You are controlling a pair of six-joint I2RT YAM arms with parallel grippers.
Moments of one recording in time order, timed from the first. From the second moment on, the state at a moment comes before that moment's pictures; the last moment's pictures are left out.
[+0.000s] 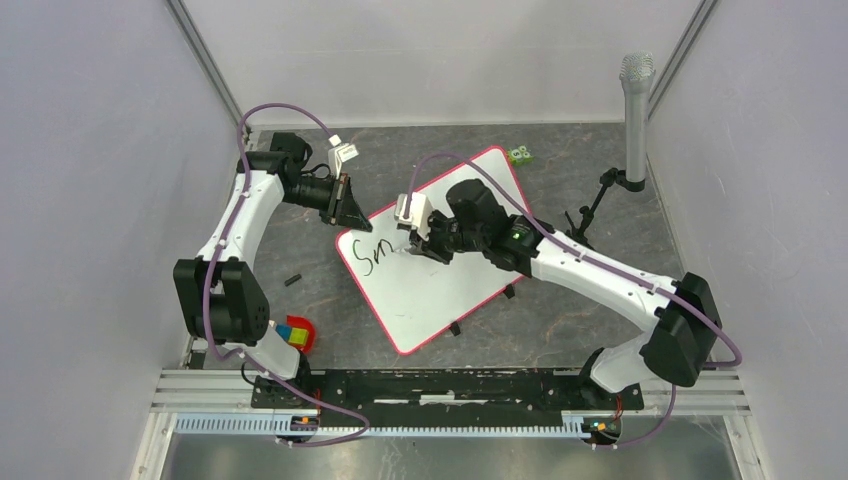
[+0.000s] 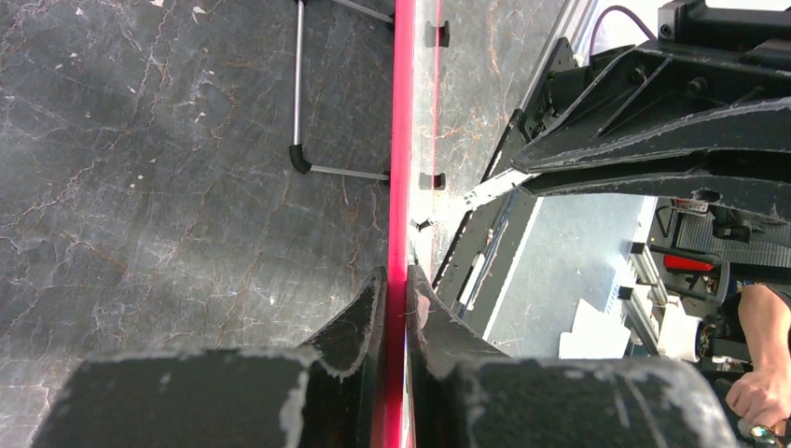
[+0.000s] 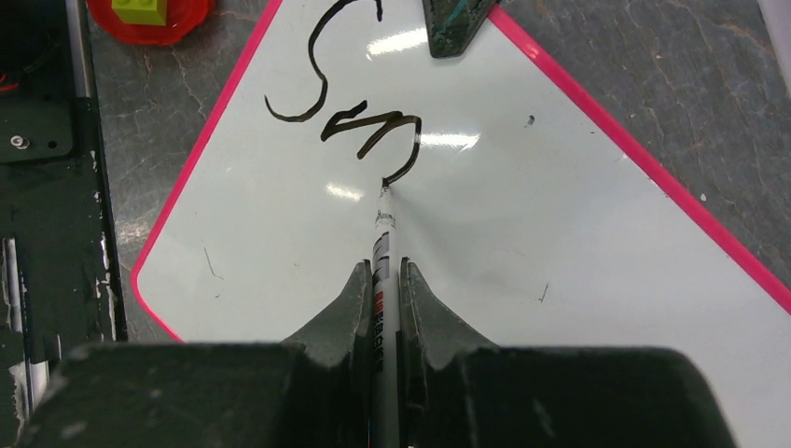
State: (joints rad) left arm -0.06 1.61 1.45 -1.16 1.02 0.43; right arm 0.88 1.46 1.22 -0.29 -0.31 -0.38
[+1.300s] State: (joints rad) left arm -0.06 1.61 1.45 -1.16 1.02 0.43; right arm 0.83 1.49 1.28 -0.30 -0.33 -0.39
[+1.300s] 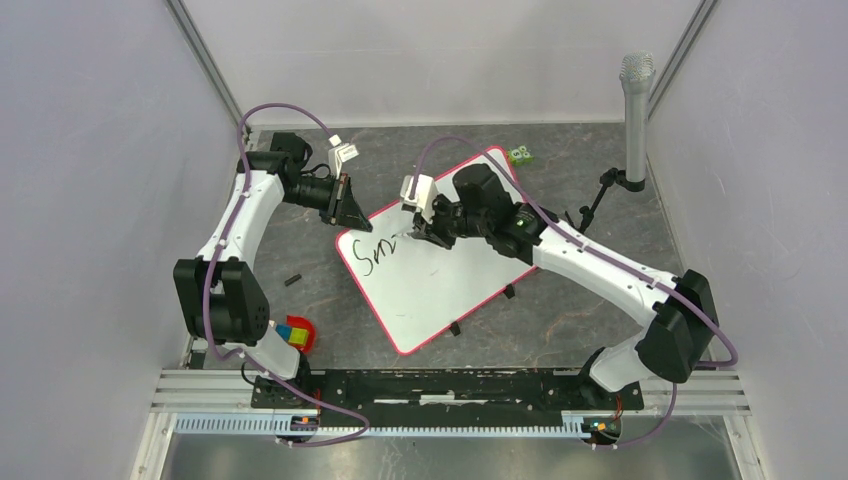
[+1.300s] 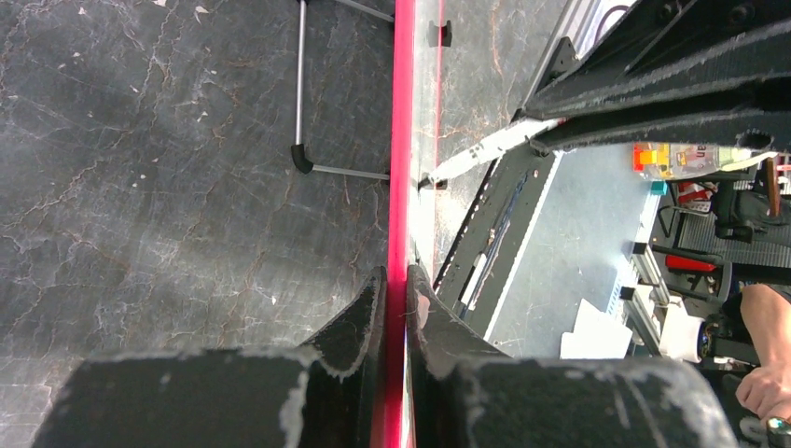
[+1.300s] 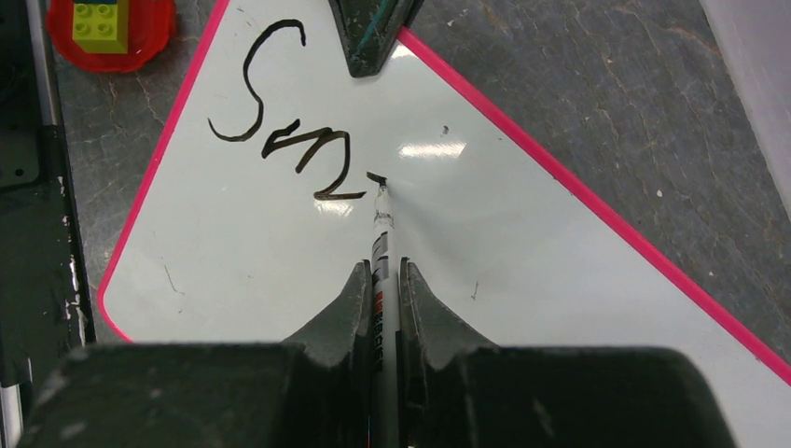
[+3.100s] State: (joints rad) left arm -0.06 1.61 1.45 -1.16 1.01 0.43; right arm 0.83 1.52 1.36 -0.33 -0.31 -0.44
